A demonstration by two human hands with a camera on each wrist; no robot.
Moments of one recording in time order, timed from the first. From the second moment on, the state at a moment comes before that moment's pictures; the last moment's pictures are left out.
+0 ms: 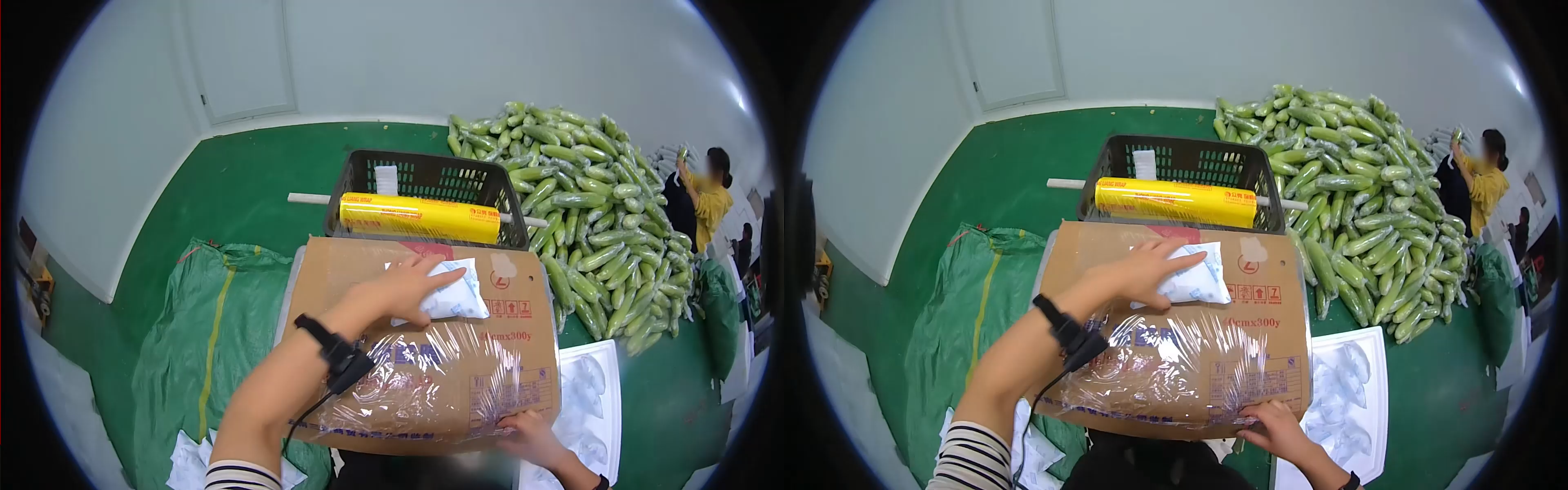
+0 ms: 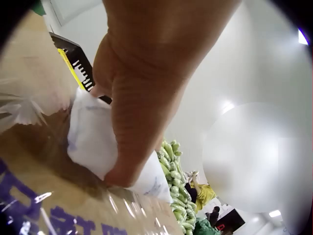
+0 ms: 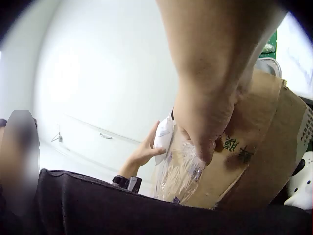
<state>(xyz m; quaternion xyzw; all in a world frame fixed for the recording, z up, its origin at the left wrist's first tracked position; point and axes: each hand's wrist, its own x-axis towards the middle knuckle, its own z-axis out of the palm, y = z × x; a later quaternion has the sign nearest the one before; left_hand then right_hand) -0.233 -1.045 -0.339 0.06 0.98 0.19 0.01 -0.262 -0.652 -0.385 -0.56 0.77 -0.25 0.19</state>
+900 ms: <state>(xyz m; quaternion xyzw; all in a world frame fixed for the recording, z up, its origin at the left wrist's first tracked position) -0.150 -1.068 -0.324 -0.25 0.92 0.19 -0.23 -0.387 -0.797 -0.336 -0.40 0.82 -0.39 0.12</state>
